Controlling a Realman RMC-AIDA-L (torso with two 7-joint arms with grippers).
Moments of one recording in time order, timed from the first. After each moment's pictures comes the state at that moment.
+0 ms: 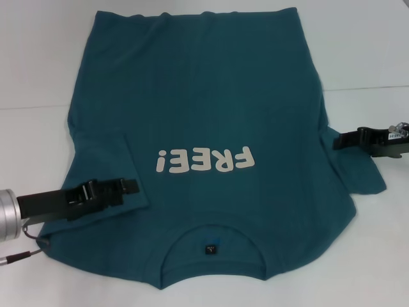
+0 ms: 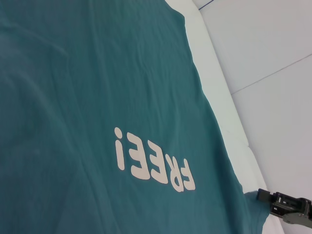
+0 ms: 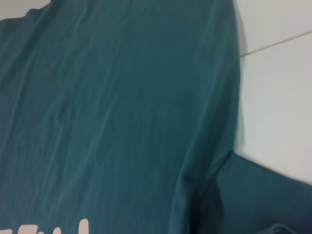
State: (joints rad) left arm -0.53 -2.14 0.62 0.77 2.14 1.41 -2.36; right arm 0.75 1.89 -0.68 -0.46 -2.40 -0.96 2.47
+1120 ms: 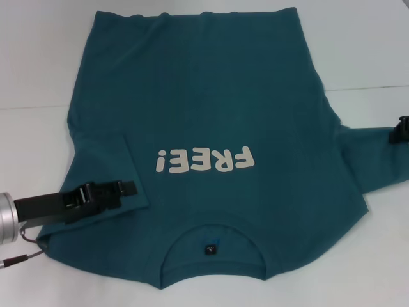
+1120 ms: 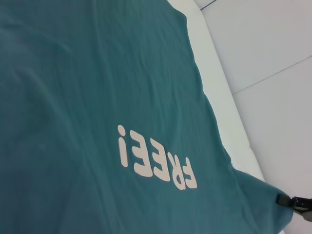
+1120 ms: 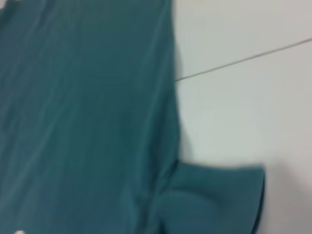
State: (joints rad) left arm -0.52 -2.14 0.62 0.77 2.14 1.41 -2.36; right arm 0.73 1.84 -0.69 -0.59 -2.56 -1.04 2.59
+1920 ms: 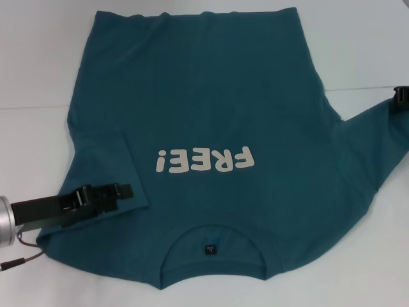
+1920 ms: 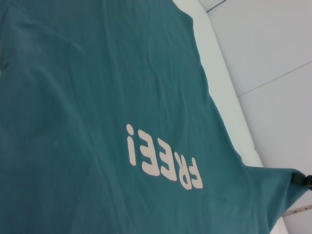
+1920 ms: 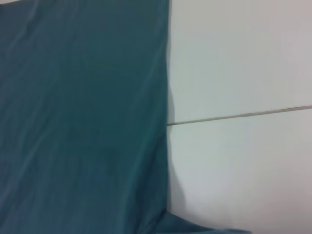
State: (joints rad) left arm -0.51 -2.14 0.62 0.77 2.14 1.41 -2.36; right arm 0.84 1.85 -0.70 -0.66 -2.76 -1.02 2.69
